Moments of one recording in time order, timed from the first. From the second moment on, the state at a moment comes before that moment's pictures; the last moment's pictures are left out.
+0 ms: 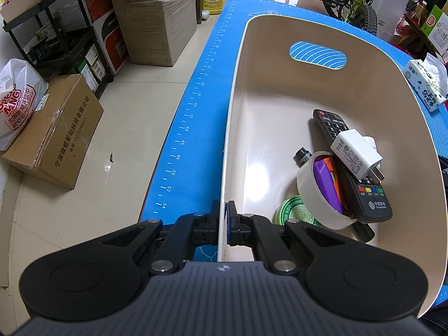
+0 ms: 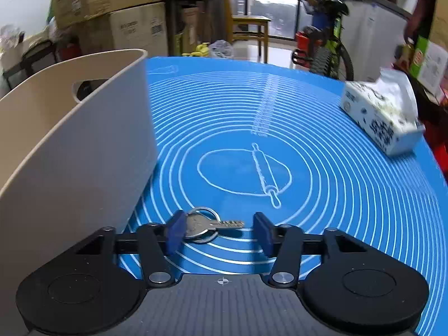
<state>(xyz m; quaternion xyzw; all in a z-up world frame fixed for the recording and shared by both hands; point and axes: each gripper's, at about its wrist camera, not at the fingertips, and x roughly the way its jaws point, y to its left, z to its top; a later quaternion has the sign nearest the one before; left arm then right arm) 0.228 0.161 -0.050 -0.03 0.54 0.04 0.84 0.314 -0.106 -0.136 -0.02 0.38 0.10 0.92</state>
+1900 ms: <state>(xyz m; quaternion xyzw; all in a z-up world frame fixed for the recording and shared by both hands) 0.229 0.159 -0.051 -0.04 0.53 0.04 0.84 0.268 -0.086 -0.059 -0.05 0.27 0.15 0.95</state>
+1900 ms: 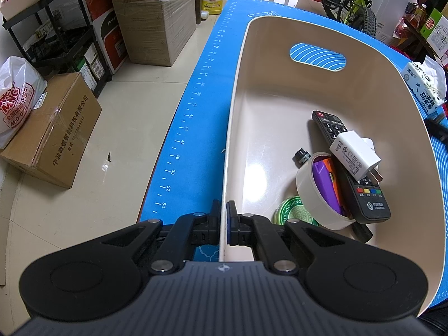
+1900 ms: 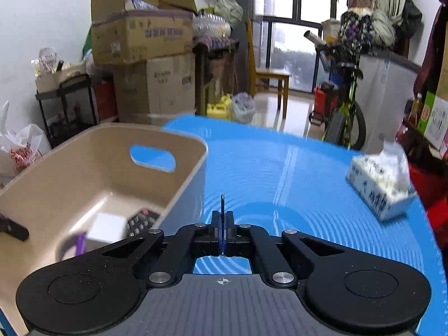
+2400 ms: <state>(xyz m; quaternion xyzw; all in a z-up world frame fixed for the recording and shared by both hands) 0.229 0.159 -0.049 -0.04 0.53 0.04 0.85 0.253 -0.049 0.016 -0.04 0.21 0.19 0.96</state>
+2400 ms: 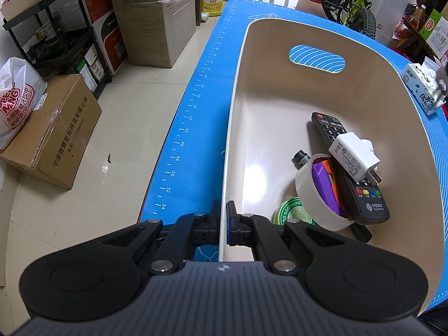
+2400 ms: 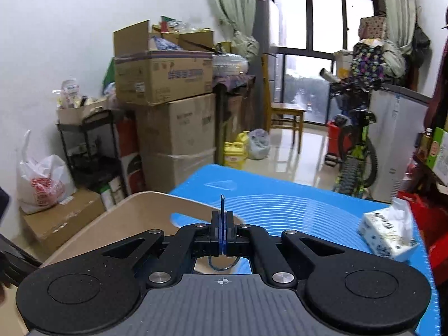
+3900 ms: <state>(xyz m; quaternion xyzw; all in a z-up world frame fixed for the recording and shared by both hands) 0.170 0.119 0.030 0.02 0.45 0.07 0.89 0.164 -0.059 0.026 0.00 0.31 0.17 0.94</state>
